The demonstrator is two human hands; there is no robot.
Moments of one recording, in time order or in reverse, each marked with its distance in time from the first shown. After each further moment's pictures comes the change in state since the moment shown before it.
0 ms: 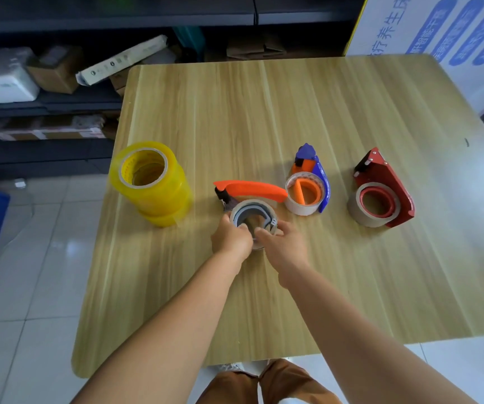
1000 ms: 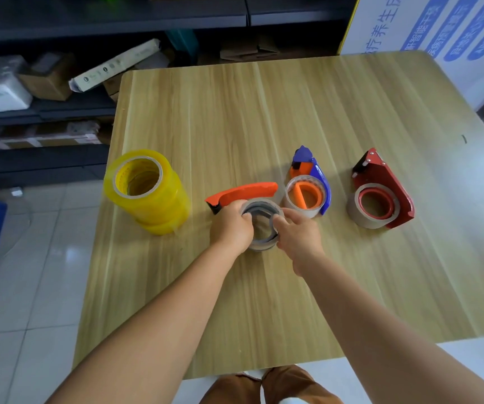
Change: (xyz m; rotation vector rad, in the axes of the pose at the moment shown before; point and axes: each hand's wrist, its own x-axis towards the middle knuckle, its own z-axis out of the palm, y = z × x) left_hand 0.005 0.031 -0.009 0.327 -0.038 0.397; right_hand 0.027 -0.013 -0.020 0.048 0.035 -0.060
